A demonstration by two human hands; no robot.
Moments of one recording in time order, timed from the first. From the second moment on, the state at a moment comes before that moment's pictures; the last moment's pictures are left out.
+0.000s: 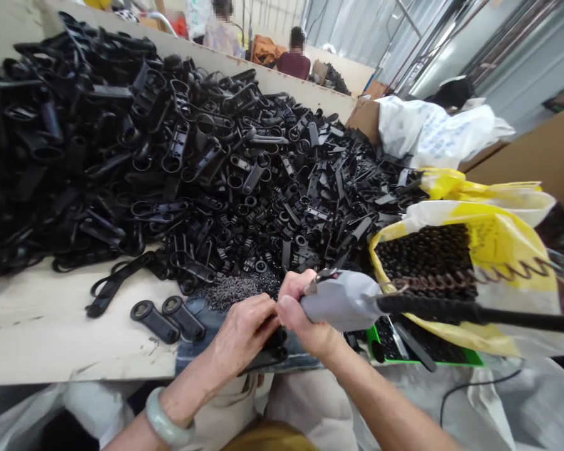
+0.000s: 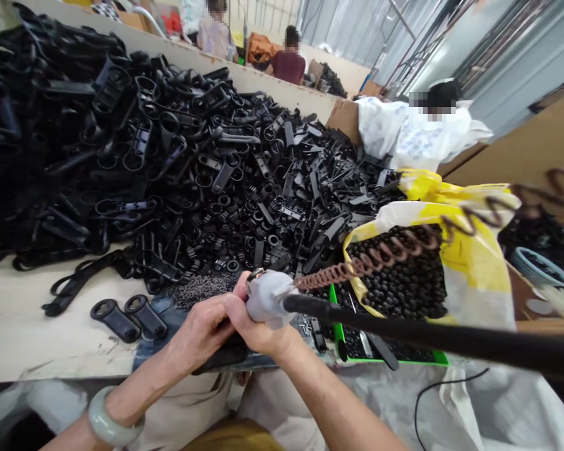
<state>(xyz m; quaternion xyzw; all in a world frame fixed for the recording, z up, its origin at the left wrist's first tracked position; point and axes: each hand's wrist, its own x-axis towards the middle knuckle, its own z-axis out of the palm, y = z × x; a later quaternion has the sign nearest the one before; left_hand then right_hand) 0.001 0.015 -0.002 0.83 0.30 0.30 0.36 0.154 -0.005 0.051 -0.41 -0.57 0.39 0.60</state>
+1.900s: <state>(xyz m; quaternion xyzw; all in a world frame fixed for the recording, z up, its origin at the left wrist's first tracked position) -0.003 -0.043 0.016 0.81 0.40 0.40 0.14 0.154 -0.029 0.085 -0.31 -0.48 0.44 0.69</state>
